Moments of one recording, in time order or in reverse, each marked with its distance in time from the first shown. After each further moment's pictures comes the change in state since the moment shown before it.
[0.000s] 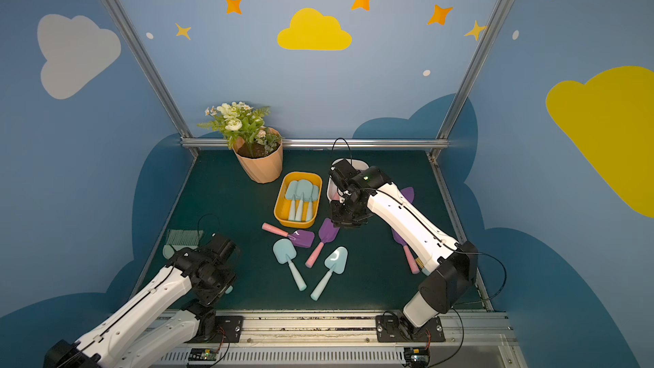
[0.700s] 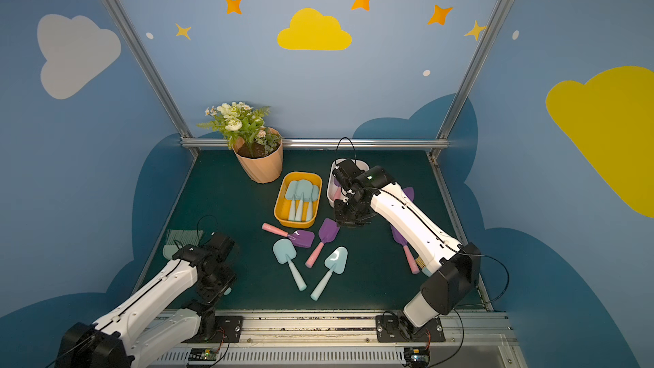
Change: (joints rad) left arm 0.116 0.106 -0.044 0.079 0.024 0.103; right arm -0.024 -0.012 -0.017 -0.002 0.000 -0.008
